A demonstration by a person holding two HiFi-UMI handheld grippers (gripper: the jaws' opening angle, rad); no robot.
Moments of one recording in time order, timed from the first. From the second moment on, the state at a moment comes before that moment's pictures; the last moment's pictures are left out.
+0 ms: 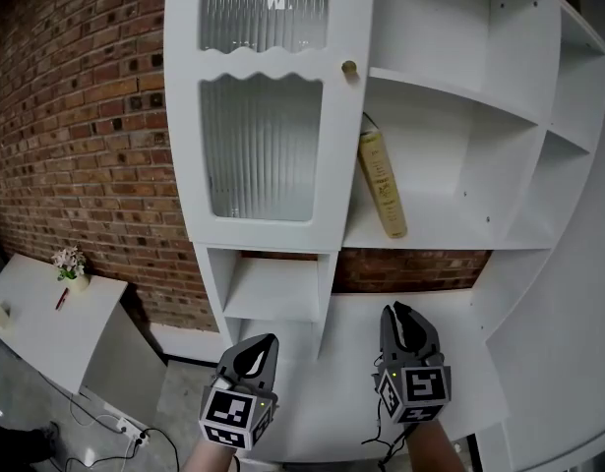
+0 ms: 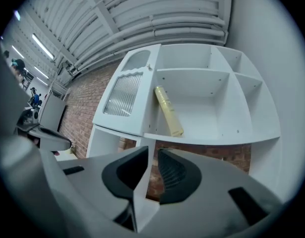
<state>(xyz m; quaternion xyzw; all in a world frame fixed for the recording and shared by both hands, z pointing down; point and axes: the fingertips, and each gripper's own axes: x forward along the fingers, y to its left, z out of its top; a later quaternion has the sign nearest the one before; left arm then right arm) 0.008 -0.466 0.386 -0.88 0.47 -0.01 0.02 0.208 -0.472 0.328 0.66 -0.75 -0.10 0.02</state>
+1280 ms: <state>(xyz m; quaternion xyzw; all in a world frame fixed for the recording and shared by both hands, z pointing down) 0.014 -0.541 0.364 -0.88 0.48 -0.01 0.03 0.220 -0.704 0.185 0.69 -0.70 -0.13 0.14</state>
